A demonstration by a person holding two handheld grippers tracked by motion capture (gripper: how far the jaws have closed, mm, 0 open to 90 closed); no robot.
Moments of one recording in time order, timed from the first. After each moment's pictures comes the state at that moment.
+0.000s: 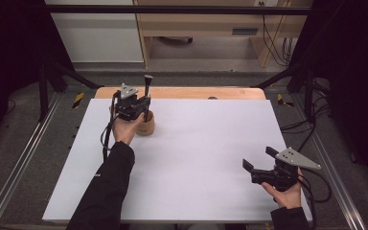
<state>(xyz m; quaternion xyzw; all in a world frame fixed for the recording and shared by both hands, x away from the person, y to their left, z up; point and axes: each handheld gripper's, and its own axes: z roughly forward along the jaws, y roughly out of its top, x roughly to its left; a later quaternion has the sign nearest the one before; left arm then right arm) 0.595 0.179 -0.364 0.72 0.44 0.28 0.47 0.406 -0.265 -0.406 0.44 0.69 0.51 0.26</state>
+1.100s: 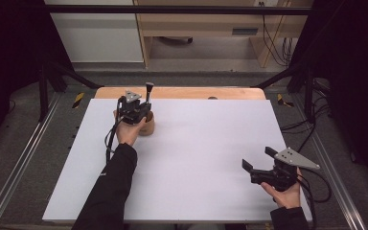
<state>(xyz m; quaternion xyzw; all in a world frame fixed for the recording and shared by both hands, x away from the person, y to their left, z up) 0.611 0.179 -0.402 0.73 0.46 0.27 0.44 0.407 -0.263 -0.407 0.44 0.69 0.51 0.26</state>
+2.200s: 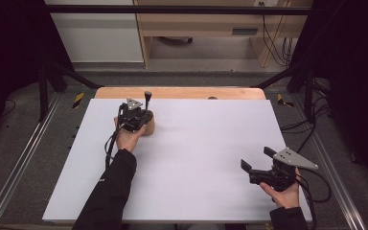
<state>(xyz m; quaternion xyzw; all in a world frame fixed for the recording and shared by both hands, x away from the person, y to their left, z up) 0.597 0.179 -0.418 0.74 0.46 0.27 0.41 0.407 -0.260 -0.408 0.44 0.69 0.51 0.26</state>
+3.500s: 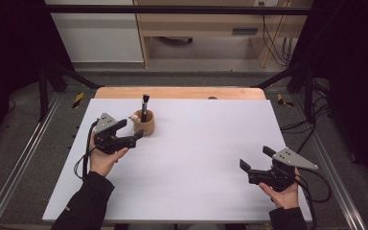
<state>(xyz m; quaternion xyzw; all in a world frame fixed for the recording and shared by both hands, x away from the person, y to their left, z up) 0.493 0.226 -0.381 0.73 0.39 0.24 0.51 0.405 -0.256 -0.404 0.43 0.69 0.52 0.26</state>
